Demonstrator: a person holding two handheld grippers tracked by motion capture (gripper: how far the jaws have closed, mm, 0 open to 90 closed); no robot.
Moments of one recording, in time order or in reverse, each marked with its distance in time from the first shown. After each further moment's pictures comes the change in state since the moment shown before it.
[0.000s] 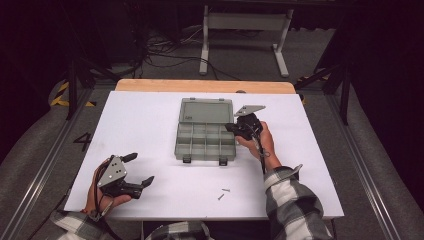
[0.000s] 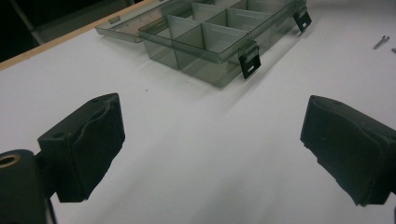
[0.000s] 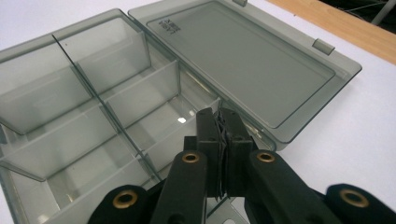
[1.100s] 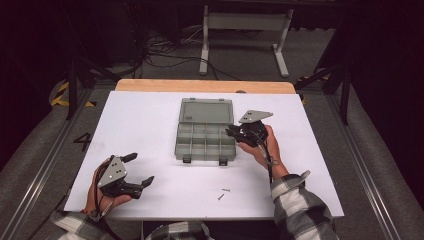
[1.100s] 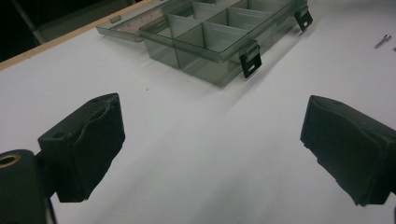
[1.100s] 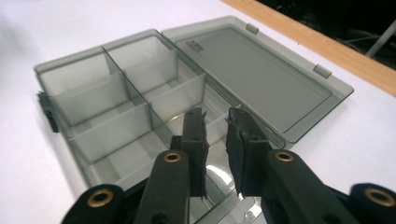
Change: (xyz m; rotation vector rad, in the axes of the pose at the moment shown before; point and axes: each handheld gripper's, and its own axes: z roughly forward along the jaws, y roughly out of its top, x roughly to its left) left arm 0.000 0.000 0.000 0.003 0.005 0.000; right arm 0.019 -0.006 -0.035 -0.095 0.013 -0.064
